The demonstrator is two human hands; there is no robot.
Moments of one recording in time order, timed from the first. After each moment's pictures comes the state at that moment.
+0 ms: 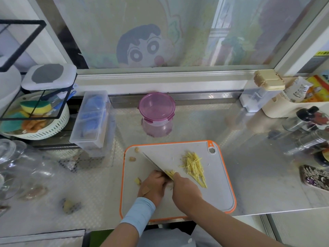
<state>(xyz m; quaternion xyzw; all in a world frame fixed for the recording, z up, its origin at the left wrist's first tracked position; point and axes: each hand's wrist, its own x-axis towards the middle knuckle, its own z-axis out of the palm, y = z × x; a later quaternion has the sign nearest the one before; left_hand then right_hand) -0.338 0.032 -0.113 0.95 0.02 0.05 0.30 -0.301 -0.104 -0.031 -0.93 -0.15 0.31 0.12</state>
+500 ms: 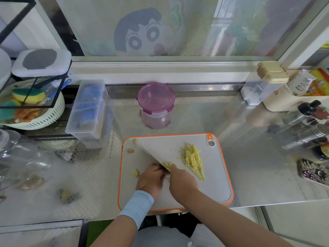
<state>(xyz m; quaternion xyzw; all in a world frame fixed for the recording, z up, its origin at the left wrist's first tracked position) -0.339 0.028 -0.117 0.95 0.04 0.07 0.29 -0.299 -0.098 -0.035 -0.93 -0.16 0.31 0.10</state>
